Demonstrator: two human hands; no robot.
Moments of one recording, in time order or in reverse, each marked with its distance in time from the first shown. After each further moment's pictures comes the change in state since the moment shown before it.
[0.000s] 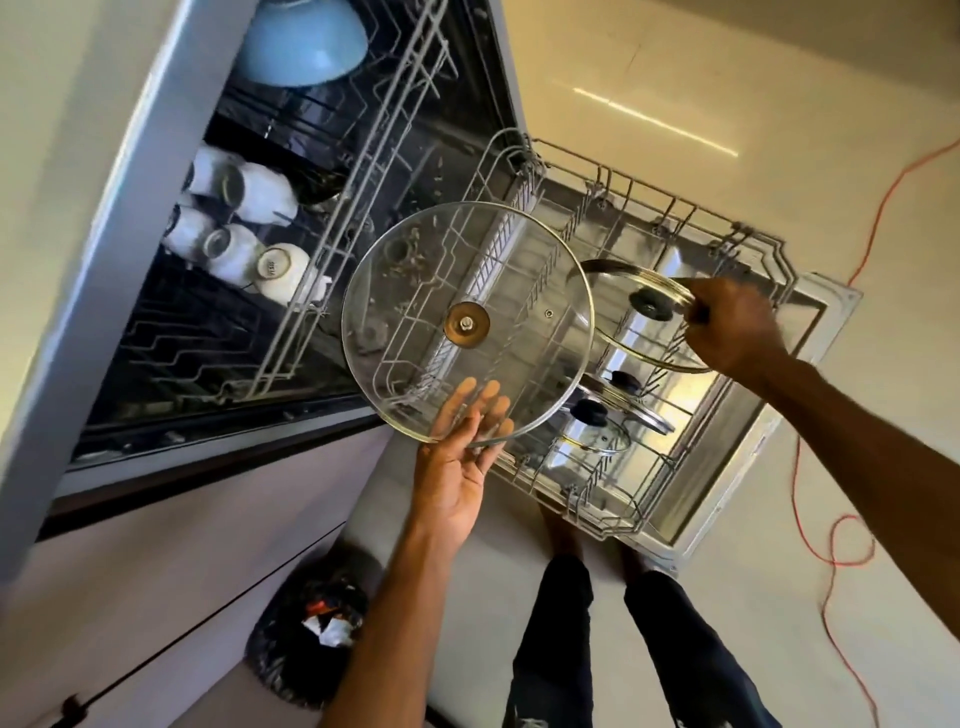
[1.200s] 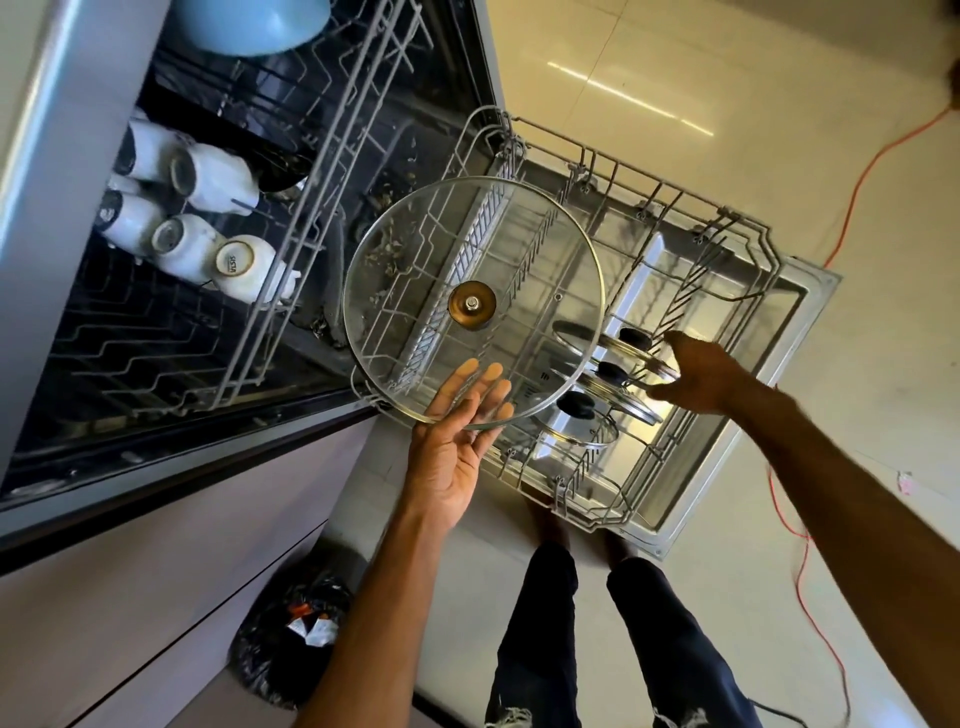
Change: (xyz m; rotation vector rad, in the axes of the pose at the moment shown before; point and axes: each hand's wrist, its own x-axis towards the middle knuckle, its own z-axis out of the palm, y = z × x) left_hand 0.024 0.006 0.006 0.007 -0.100 -0.063; right_hand -0.016 0.026 0.048 -0.006 -0.444 0.209
